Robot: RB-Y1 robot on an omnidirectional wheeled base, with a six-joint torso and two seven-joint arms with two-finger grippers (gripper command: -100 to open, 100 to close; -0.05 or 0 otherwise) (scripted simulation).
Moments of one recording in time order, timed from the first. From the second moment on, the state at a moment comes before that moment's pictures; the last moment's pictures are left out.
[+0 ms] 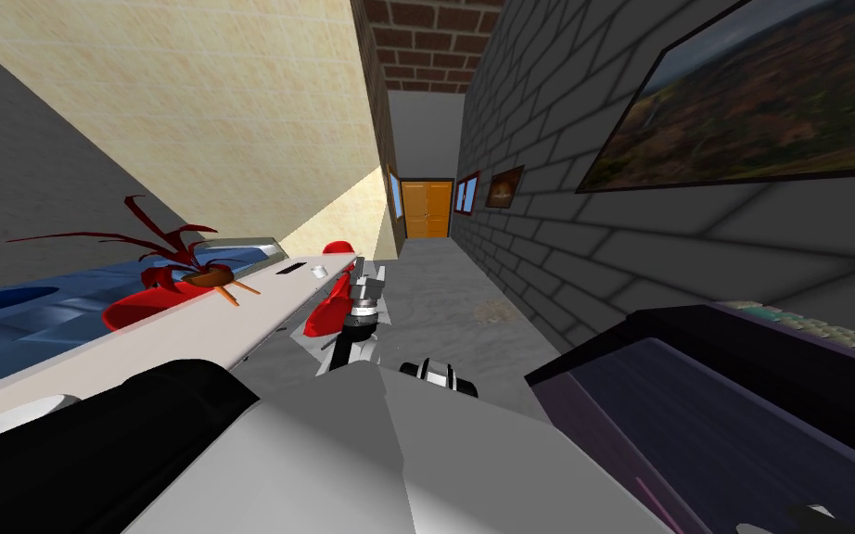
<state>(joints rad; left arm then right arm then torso) 0.51 -0.03 -0.06 -2.31 -0.03 -0.50 0.16 0.31 -0.82 -0.02 -0.85 1.35 0.74 0.02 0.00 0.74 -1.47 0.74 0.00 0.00</state>
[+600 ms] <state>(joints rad) 0.51 -0.03 -0.06 -2.31 -0.03 -0.50 0.16 0.33 -0.84 -0.03 -0.77 1.42 0.68 -0.10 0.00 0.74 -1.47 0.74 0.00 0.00</state>
